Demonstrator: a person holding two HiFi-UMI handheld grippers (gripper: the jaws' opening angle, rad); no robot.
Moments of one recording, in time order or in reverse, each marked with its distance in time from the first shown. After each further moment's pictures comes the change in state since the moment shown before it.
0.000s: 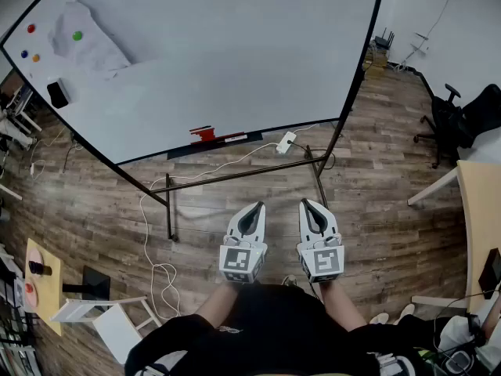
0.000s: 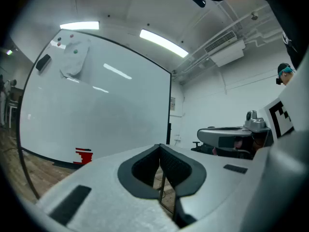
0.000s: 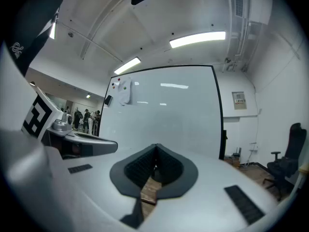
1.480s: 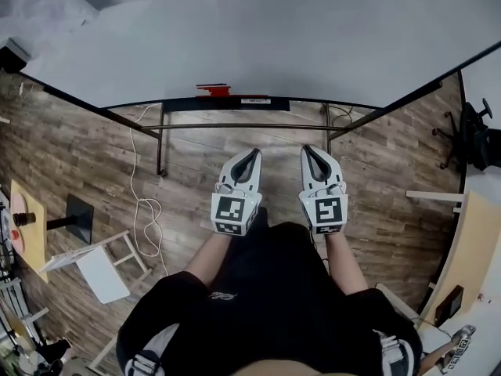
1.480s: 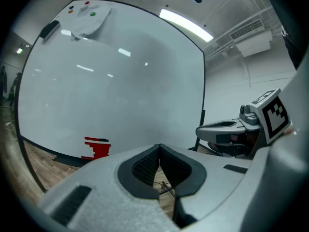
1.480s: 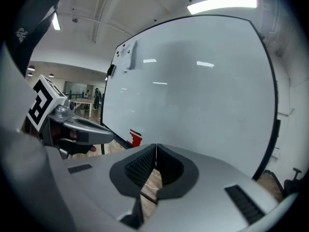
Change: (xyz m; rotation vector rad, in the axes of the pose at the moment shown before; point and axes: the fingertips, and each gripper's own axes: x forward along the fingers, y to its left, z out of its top) left arm 0.129 0.171 -0.062 -0.102 0.137 0.150; right arm 0.235 -0.002 -0.083 -0.071 0.250 0.253
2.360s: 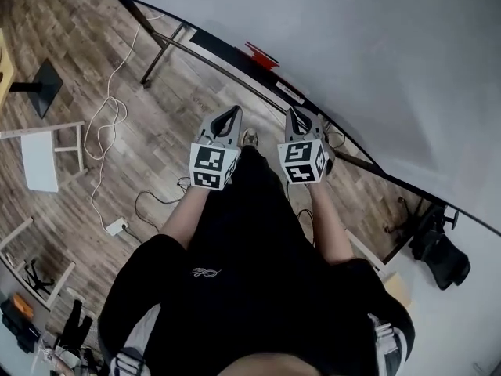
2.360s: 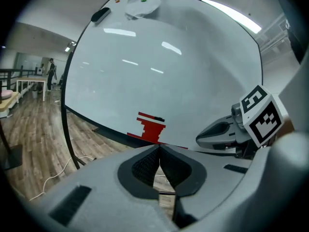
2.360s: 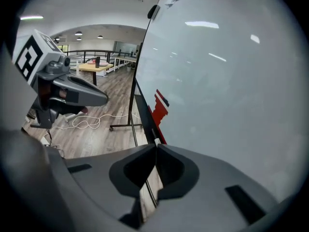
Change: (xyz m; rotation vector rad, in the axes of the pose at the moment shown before) left arm 0.018 0.148 -0.067 -0.266 0.059 0.437; right arm 0.199 0.057 -0.057 -0.497 0.374 0.431
